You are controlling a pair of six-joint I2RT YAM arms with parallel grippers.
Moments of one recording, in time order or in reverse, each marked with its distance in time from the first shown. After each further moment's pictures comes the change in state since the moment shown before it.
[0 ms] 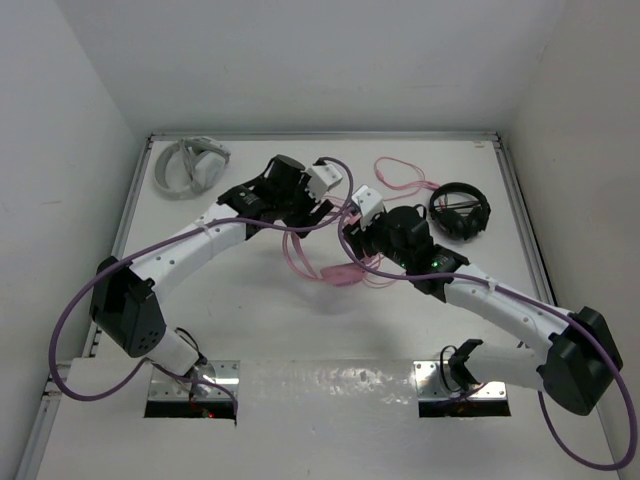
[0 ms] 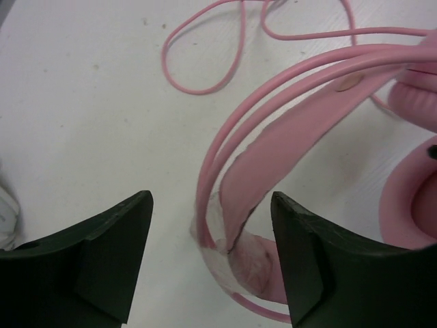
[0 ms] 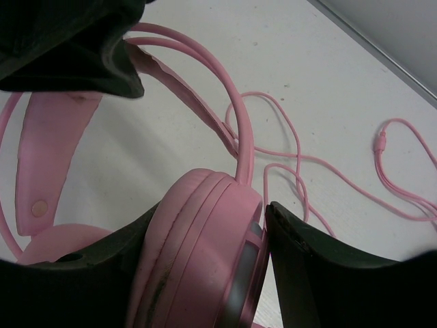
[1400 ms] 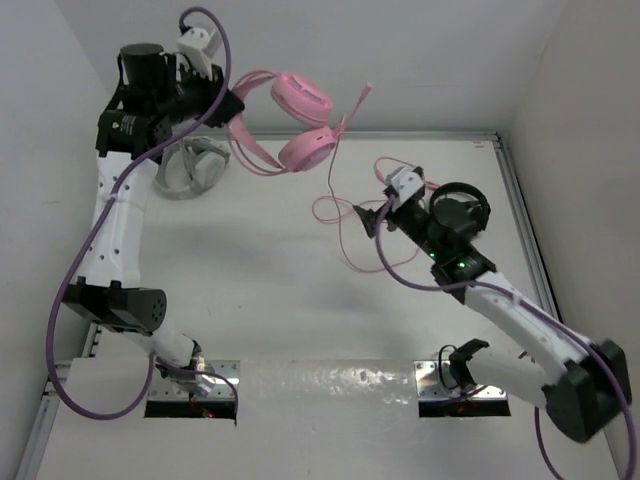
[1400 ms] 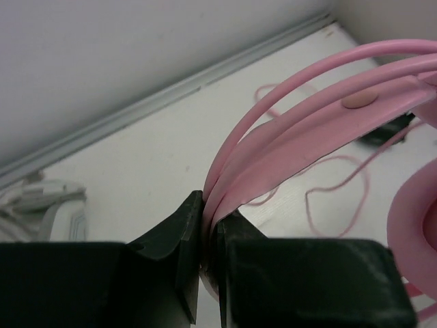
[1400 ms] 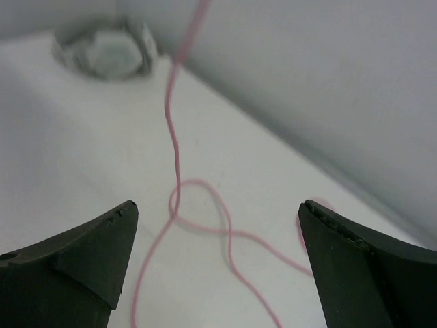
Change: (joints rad) left arm 0.550 0.067 0.672 -0.229 0.514 -0.215; right arm -0.187 -0.188 -0.007 0.212 -0.158 -0.080
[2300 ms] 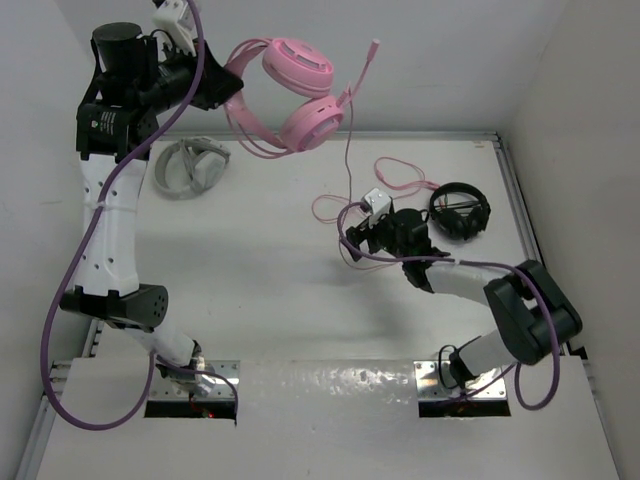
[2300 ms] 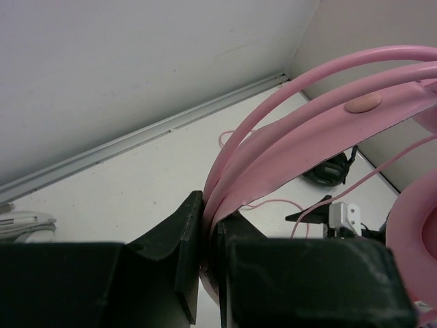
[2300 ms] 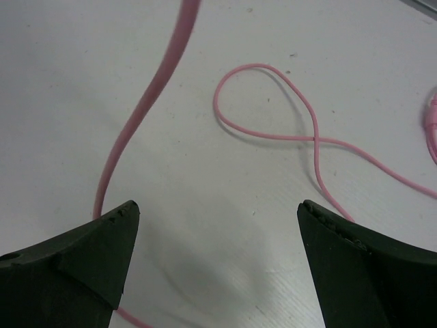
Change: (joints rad) left arm -0.009 0.032 0.283 -0.058 0.058 -0.198; right arm -0.015 0.525 -0.148 0.304 -0.071 0.161
